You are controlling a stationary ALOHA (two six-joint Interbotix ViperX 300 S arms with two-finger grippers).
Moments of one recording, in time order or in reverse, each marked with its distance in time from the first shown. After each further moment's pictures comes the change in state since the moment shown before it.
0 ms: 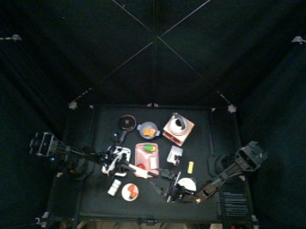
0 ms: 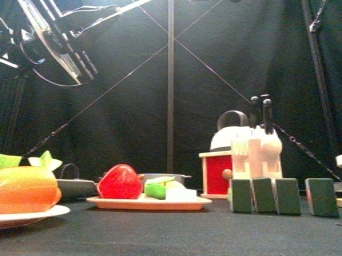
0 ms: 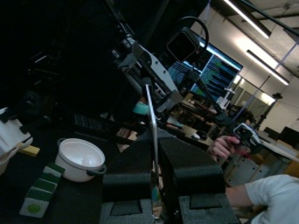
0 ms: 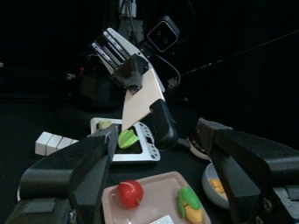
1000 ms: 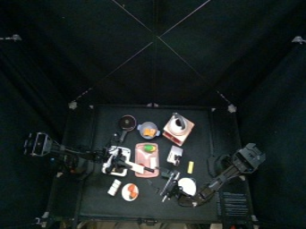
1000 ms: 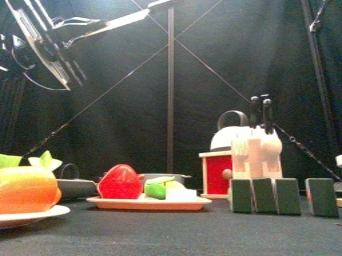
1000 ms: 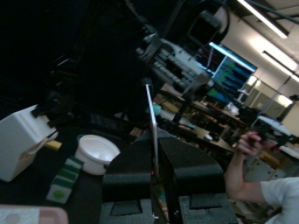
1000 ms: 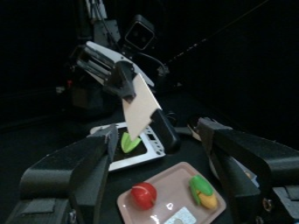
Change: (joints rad) left arm 0.094 -0.115 0.101 0.002 0.097 0.034; right arm -0.026 0.048 -0.293 0.233 0.091 0.002
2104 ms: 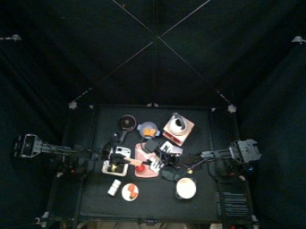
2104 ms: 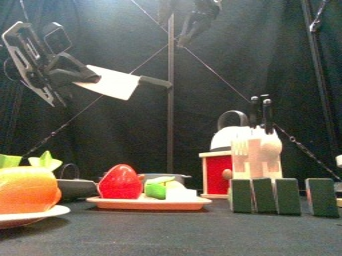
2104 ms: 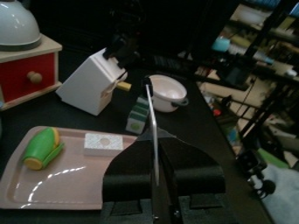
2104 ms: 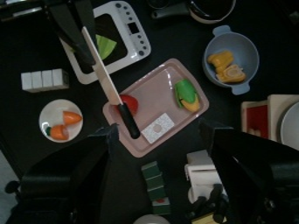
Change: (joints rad) left arm 0.021 -0.143 0.035 0.021 0.500 0.232; right arm -0.494 0.006 -0.295 1.134 -0.080 -1.008
